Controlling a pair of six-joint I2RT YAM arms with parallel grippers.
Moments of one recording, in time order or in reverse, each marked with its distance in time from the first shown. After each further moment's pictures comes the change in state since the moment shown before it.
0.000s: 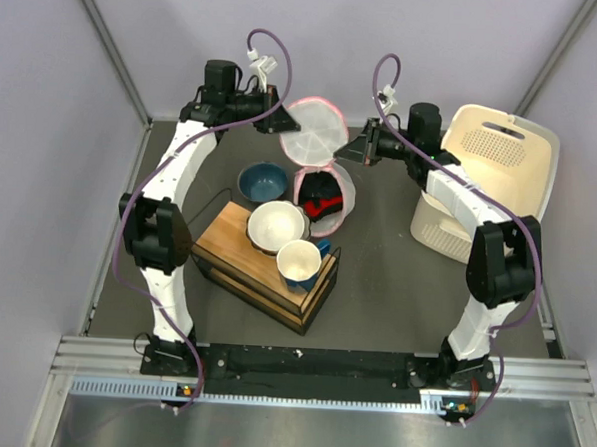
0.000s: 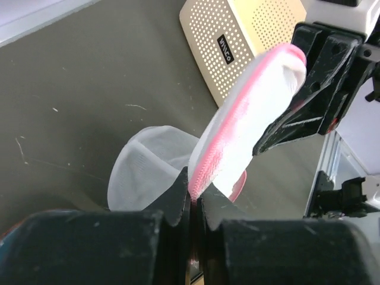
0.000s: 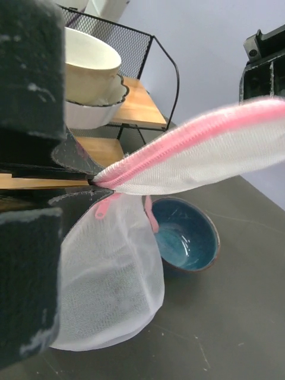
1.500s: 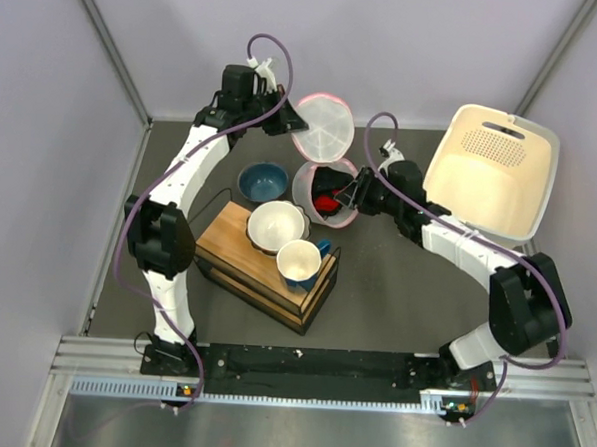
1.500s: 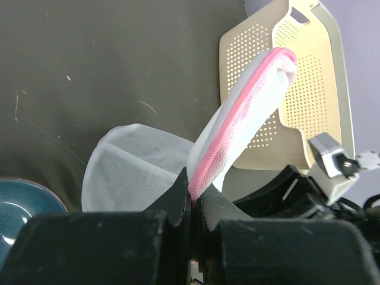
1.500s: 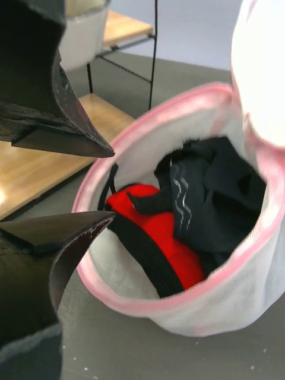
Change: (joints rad) left arm -0.089 -0.018 -0.040 0.038 -0.344 -0.332; right arm 0.184 -0.309 -0.484 0.010 0.659 0.203
